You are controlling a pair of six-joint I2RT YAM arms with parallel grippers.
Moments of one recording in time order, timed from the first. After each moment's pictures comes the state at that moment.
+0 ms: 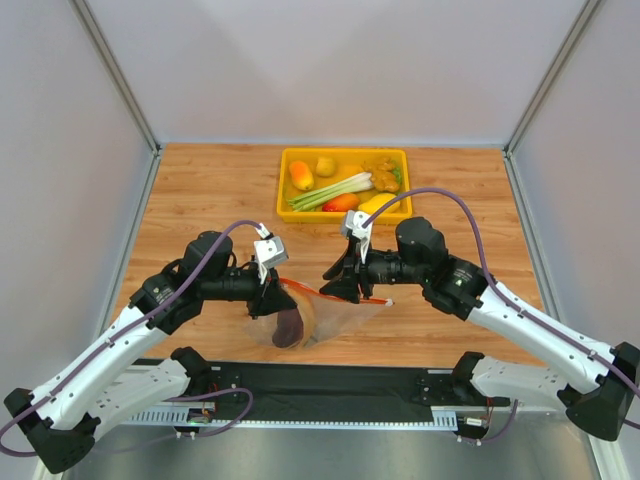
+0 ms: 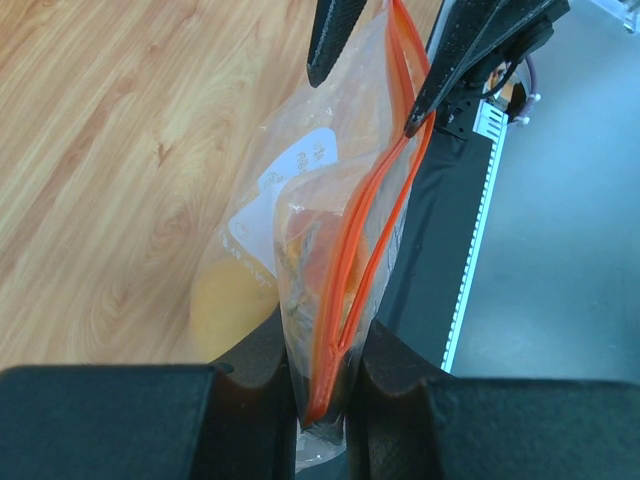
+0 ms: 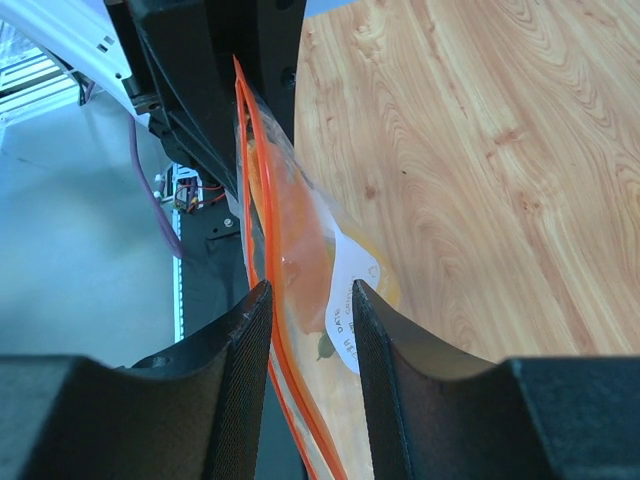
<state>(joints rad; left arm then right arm) -0.71 0.79 0.88 -0.62 0.59 0.00 0.88 1.04 0.96 -0.22 -0.54 0.09</state>
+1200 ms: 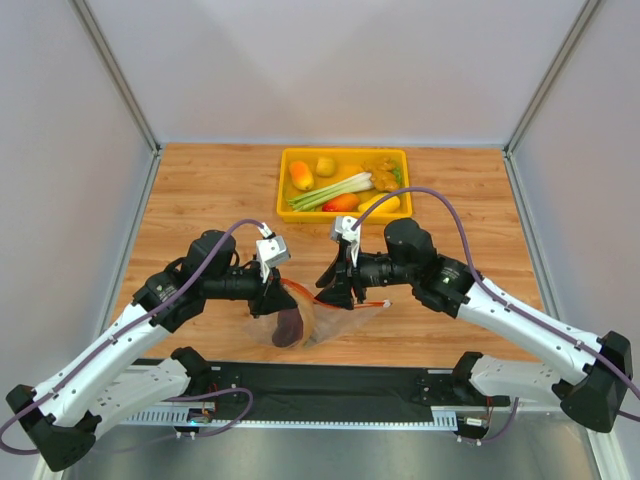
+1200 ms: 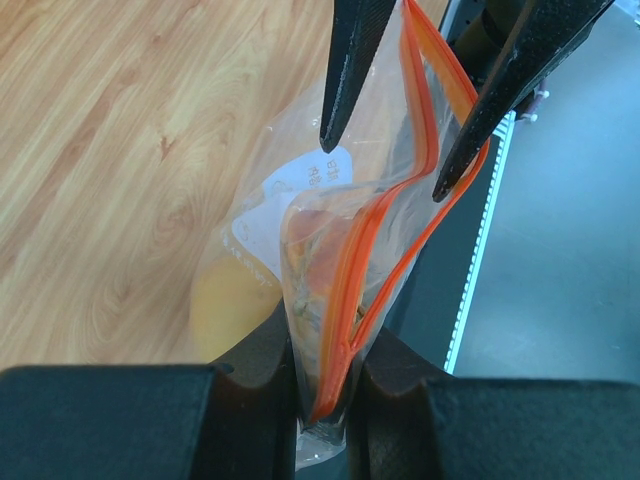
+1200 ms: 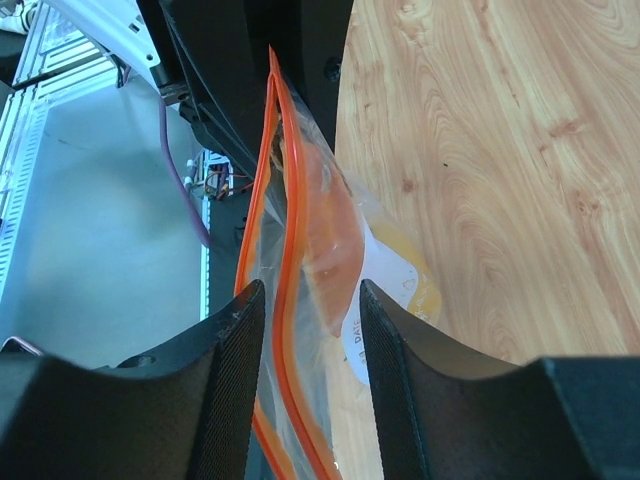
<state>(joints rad) -0.71 0.81 0.88 -0.62 0.58 0.00 0.89 1.09 0.95 -0.17 -0.63 0.12</state>
